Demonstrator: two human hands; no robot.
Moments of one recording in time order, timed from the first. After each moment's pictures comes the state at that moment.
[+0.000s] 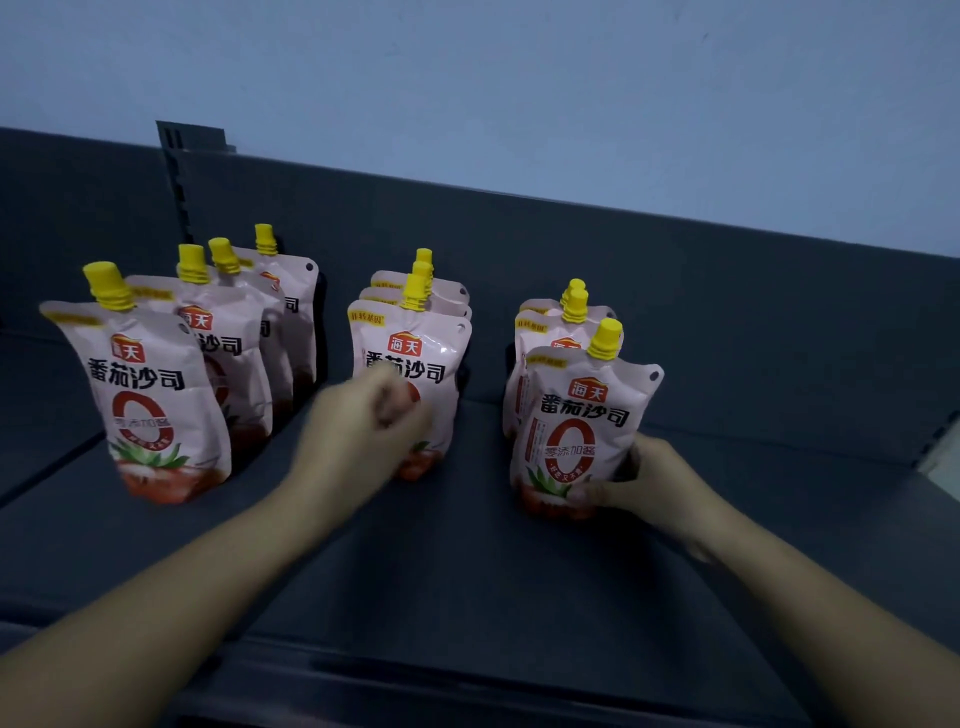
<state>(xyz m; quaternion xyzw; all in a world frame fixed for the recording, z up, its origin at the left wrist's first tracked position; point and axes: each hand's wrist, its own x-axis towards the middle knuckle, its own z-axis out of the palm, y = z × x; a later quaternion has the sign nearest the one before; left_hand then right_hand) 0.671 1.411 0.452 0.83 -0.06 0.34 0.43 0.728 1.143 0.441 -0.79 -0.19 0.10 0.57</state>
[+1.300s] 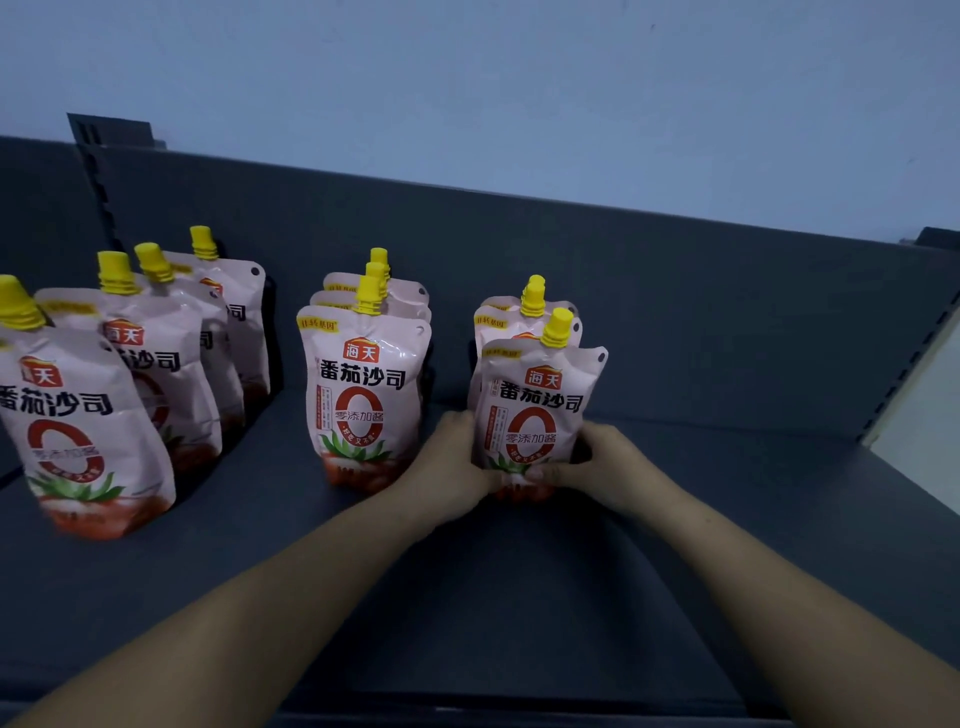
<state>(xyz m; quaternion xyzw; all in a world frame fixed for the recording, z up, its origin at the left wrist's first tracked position) 0.718 1.336 0.432 0.87 -0.07 0.03 0.50 0.745 1.152 0.440 -0.87 -0.16 0.06 0.47</state>
